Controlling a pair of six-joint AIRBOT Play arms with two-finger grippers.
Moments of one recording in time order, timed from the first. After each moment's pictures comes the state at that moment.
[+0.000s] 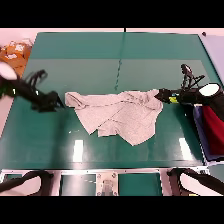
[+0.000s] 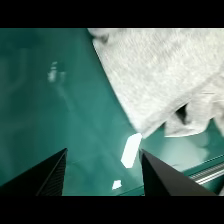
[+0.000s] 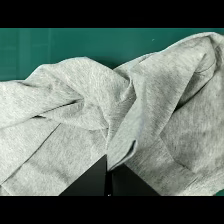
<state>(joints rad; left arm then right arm) 0.12 -1.24 1.00 1.02 -1.38 -1.47 -0.11 -1.17 0.86 -0.92 0.85 1.28</state>
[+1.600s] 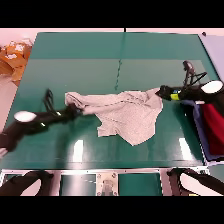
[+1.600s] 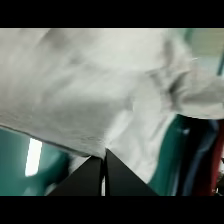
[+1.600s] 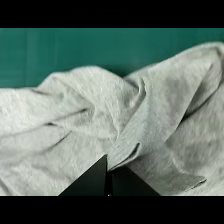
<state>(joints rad) -0.07 -0.96 0.52 0.29 -0.74 -1.20 -0.12 -1.17 0.93 -0.90 0.88 1.28</state>
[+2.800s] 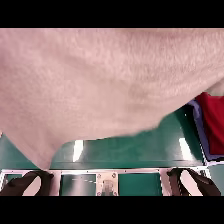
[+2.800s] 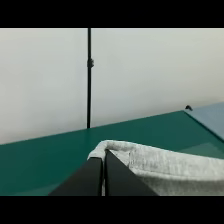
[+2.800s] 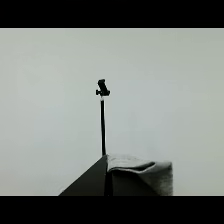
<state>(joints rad) 0.12 -0.85 2.04 1.01 -1.27 -1.47 -0.42 -0.81 2.05 -0.93 0.85 1.43</state>
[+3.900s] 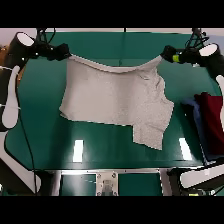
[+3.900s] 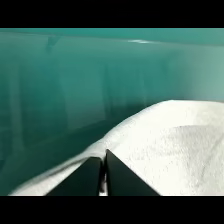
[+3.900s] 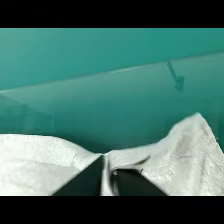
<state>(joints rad) 0.02 -1.91 1.96 0.92 -0.97 -1.36 -0.12 -1.68 1.60 -0.90 0.73 1.32</state>
